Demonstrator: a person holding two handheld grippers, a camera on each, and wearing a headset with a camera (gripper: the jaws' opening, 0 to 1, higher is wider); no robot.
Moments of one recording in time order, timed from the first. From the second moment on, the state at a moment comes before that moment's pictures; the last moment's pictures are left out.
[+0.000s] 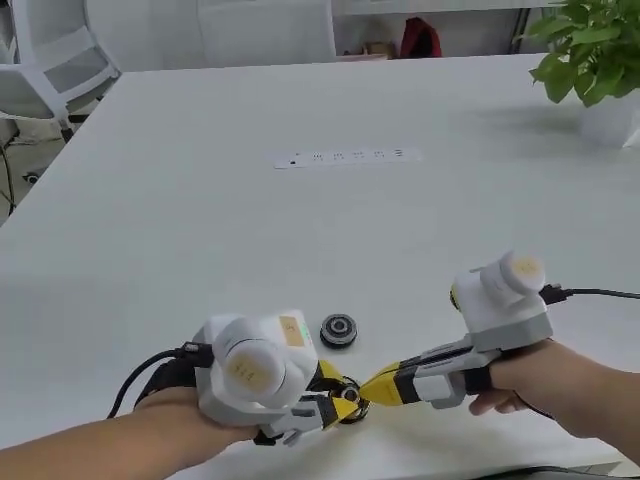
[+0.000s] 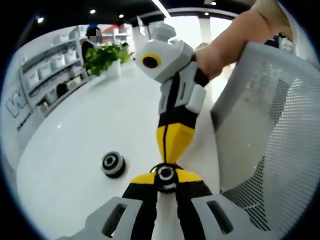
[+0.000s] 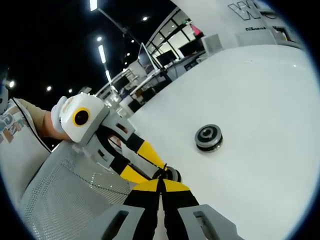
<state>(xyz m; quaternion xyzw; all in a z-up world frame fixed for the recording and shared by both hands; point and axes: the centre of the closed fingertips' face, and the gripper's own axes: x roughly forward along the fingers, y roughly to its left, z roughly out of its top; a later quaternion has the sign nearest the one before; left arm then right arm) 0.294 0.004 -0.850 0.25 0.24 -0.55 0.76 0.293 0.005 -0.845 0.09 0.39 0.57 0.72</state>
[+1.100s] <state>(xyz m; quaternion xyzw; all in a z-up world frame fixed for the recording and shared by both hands) 0.299 0.055 -0.798 0.18 0.24 -0.53 0.79 0.293 0.012 -0.826 0.11 0.37 0.59 0.71</state>
